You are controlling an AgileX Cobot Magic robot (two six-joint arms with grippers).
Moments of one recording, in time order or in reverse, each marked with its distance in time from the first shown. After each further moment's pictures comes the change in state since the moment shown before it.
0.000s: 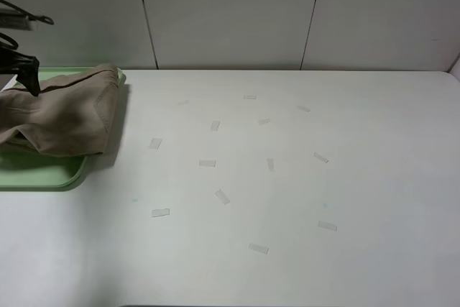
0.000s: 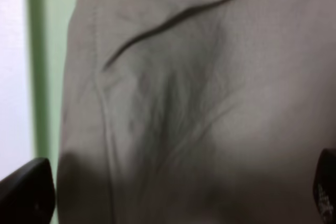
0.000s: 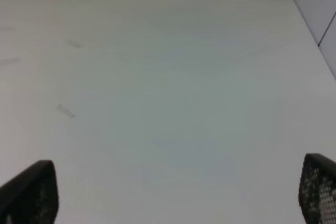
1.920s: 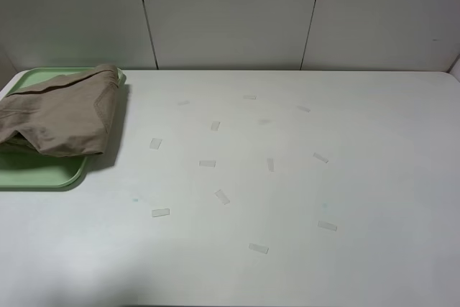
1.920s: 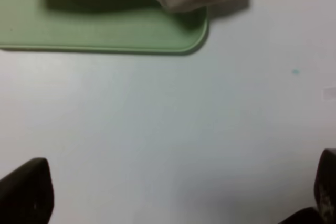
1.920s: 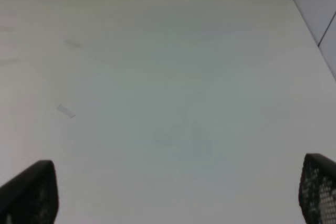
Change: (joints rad) left arm -0.002 -1.153 0.583 -0.281 0.405 0.121; right arm 0.000 0.000 0.000 0.000 0.000 0.000
